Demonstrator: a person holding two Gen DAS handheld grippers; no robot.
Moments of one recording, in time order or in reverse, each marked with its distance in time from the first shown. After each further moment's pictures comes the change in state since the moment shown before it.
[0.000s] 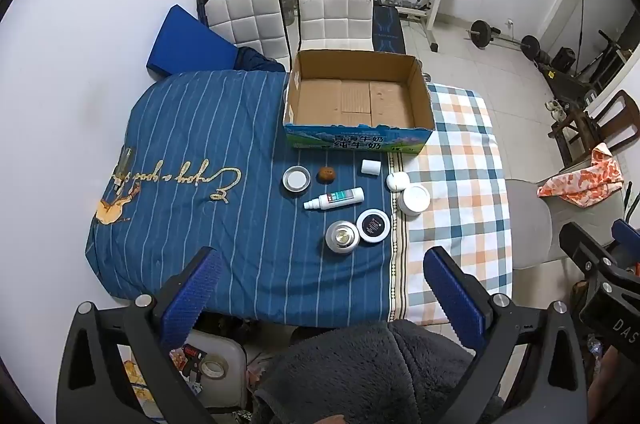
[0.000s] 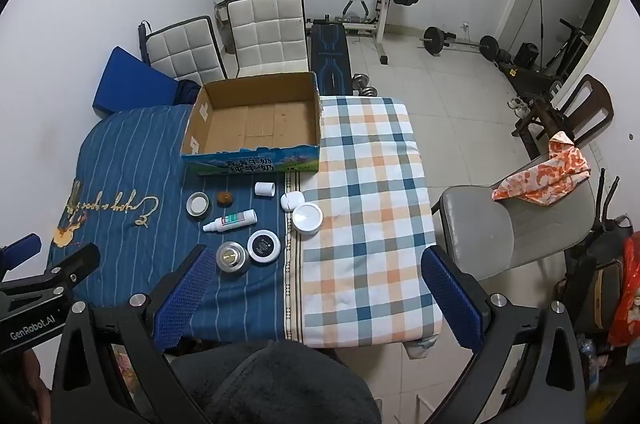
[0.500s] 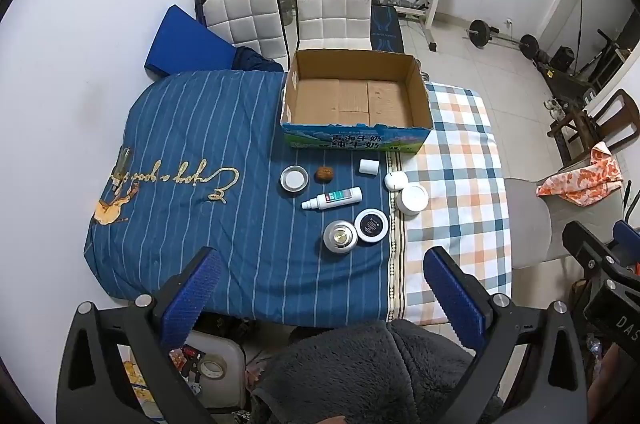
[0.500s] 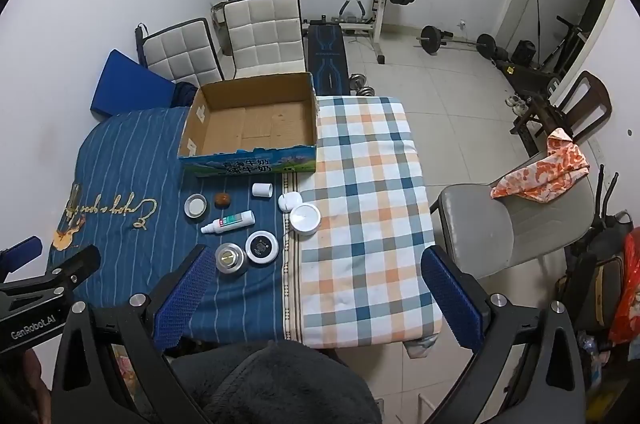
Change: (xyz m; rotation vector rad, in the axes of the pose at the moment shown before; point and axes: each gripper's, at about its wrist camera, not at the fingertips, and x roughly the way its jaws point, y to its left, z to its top) left arm -0.001 0.003 -0.003 -0.004 0.008 -0.010; right arm 0.002 -0.004 -0.002 0.005 0.005 -0.004
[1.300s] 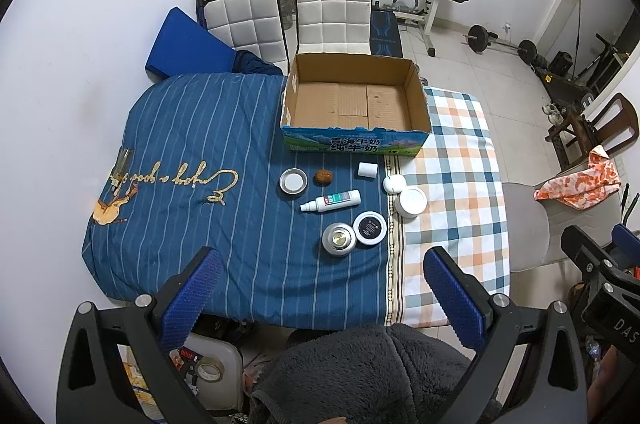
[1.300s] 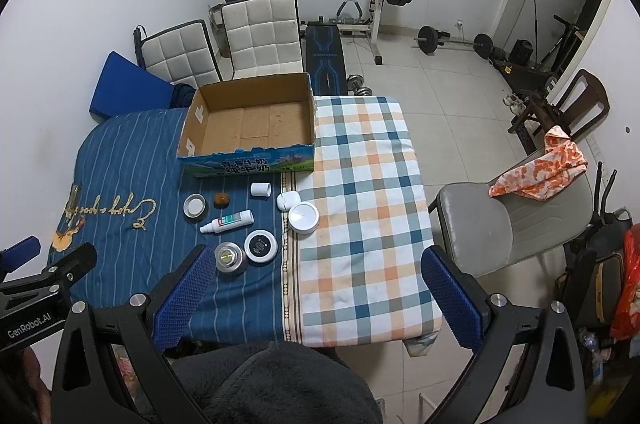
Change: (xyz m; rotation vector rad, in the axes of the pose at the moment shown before) left arm -0.001 -0.003 0.000 -0.005 -0.016 -0.006; right arm -0.004 0.000 -0.003 0.011 -0.008 -0.006
